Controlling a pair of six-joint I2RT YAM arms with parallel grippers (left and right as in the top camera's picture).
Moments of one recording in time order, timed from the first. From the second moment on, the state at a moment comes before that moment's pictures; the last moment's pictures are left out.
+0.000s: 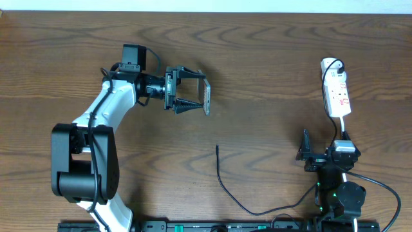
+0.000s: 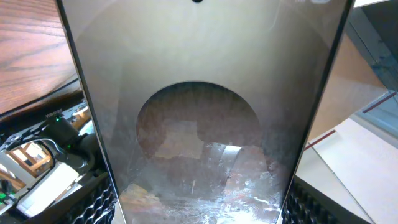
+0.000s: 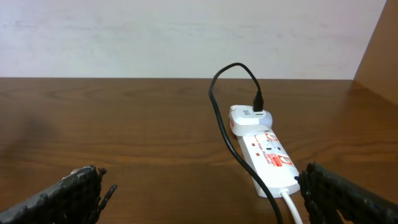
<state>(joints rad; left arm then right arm) -0.08 1.86 1.22 -0.46 1.46 -1.27 -0.07 0.02 0.01 -0.07 -0.03 -0.01</state>
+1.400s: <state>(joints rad) -0.08 1.86 1.22 -0.44 1.46 -1.27 -0.07 0.02 0.01 -0.07 -0.03 -0.01</state>
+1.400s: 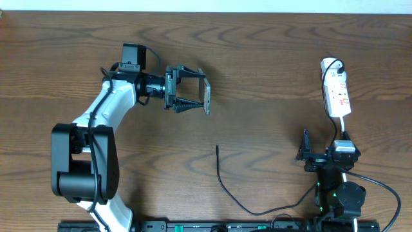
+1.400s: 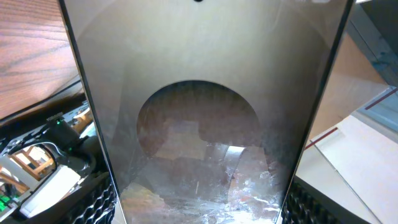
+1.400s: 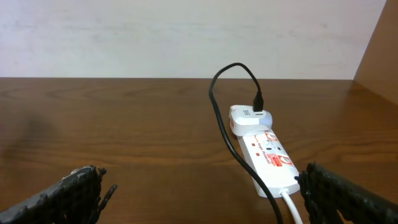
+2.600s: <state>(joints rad) -0.08 1.86 1.22 -0.39 1.43 -1.18 -0.07 0.02 0.01 -0.01 -0.15 0.02</state>
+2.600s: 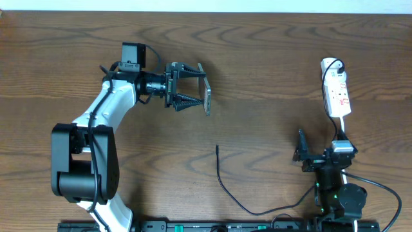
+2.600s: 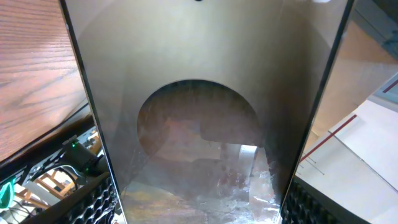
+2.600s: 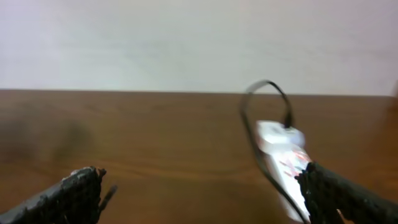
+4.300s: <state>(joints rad) -0.09 1.86 1.22 -0.08 1.15 -1.33 0.30 1.41 0.93 -0.20 -0.76 0.10</state>
